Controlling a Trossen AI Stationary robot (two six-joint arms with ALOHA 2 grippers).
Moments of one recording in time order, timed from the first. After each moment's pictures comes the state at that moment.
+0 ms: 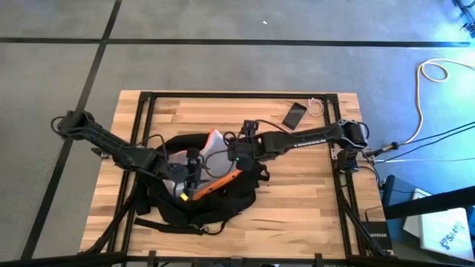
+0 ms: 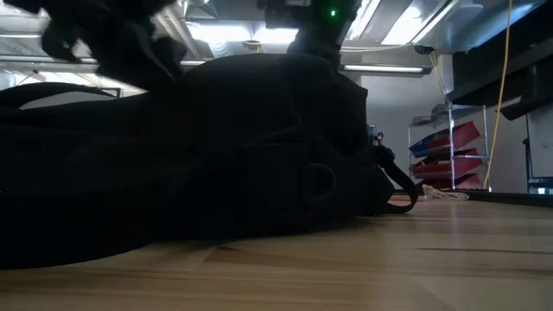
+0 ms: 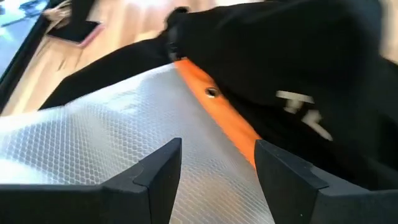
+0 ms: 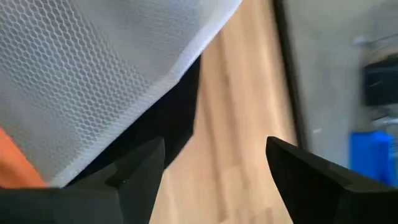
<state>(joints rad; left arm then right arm) -0.37 1.23 0.61 -0.03 -0.44 0.03 0.09 1.89 1.61 -0.86 0.55 0.03</state>
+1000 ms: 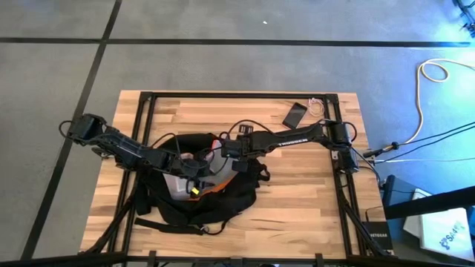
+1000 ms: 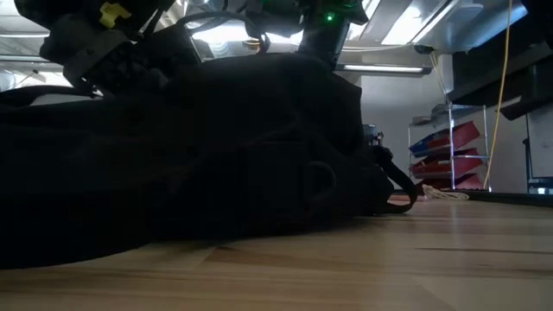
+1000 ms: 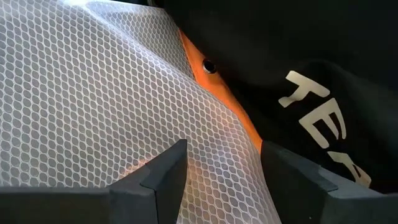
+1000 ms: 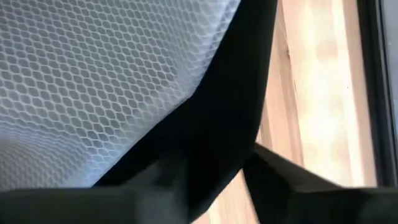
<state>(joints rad) -0.25 1.42 0.55 0.18 -0.13 -0.24 0.02 2.05 1.61 -0.80 0.40 0.07</state>
